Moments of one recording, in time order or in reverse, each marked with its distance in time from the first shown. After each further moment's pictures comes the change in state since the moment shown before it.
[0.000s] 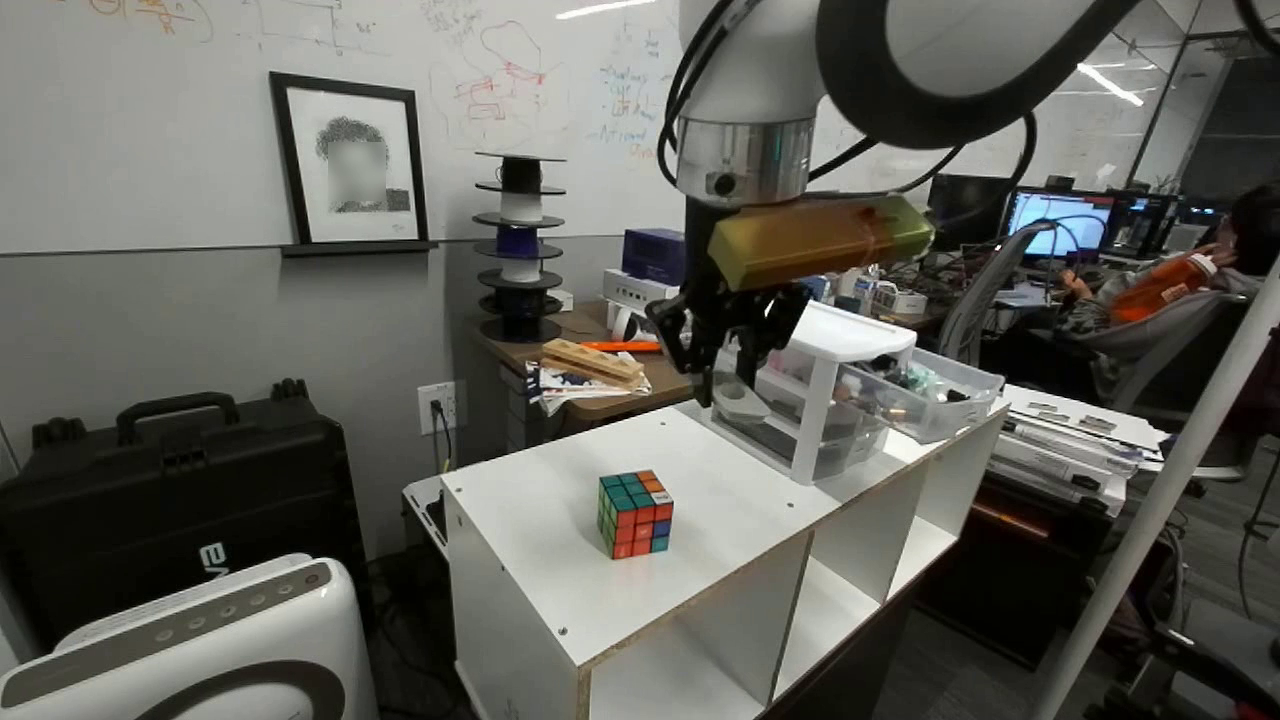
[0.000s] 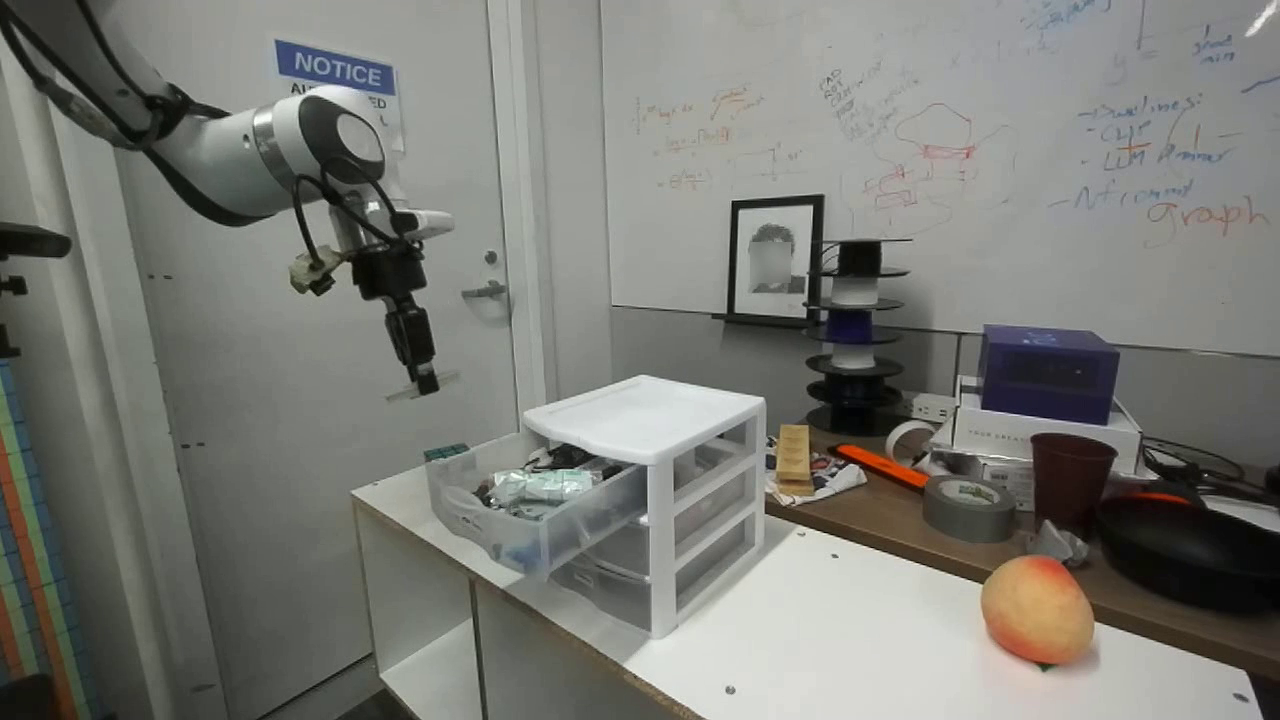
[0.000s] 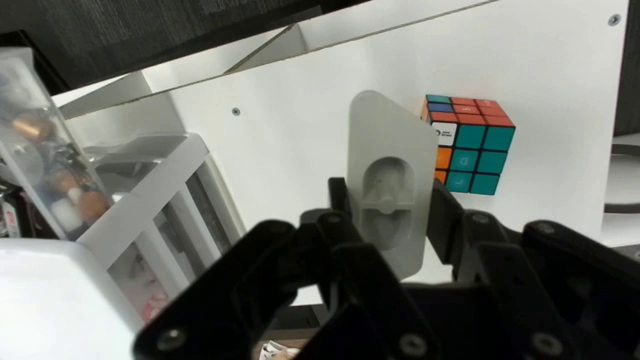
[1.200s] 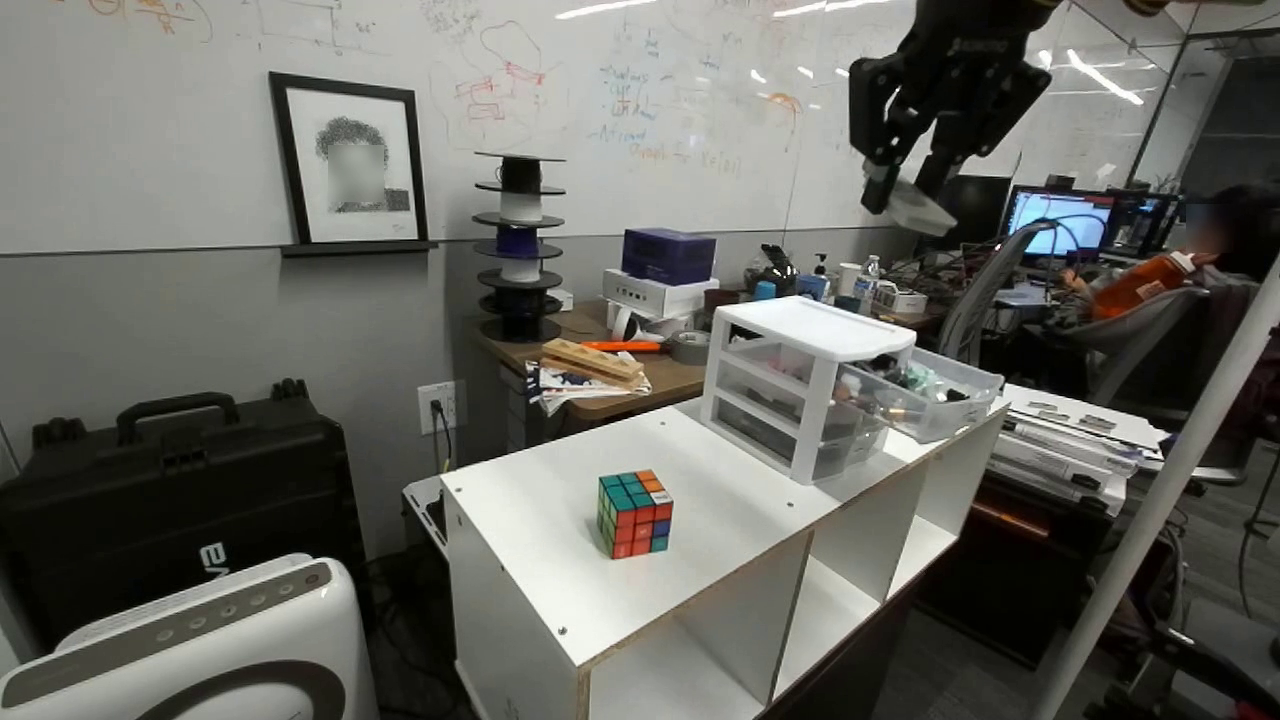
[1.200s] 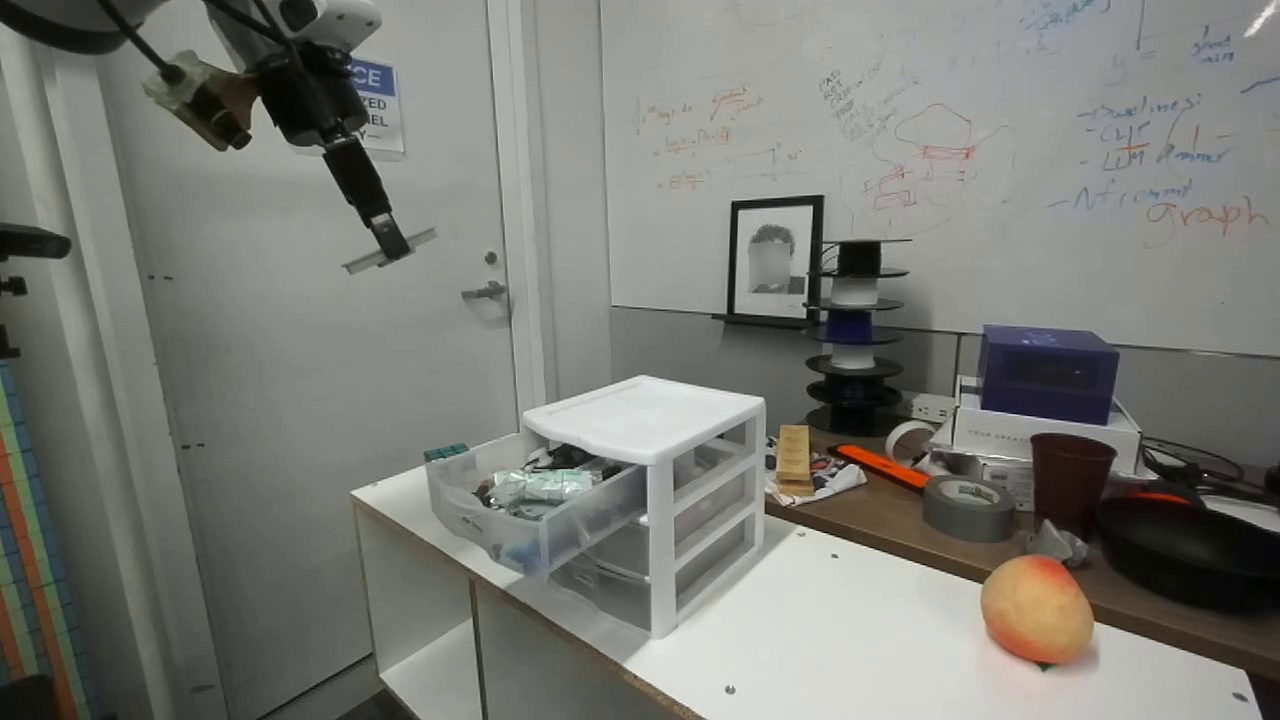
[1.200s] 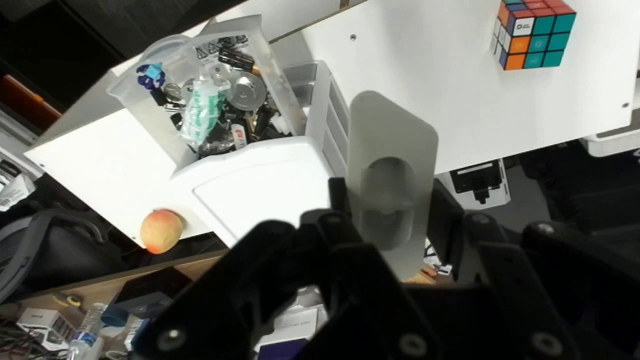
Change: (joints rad) arm -0.200 -0.566 0.107 -0.263 -0.005 -0.095 0.003
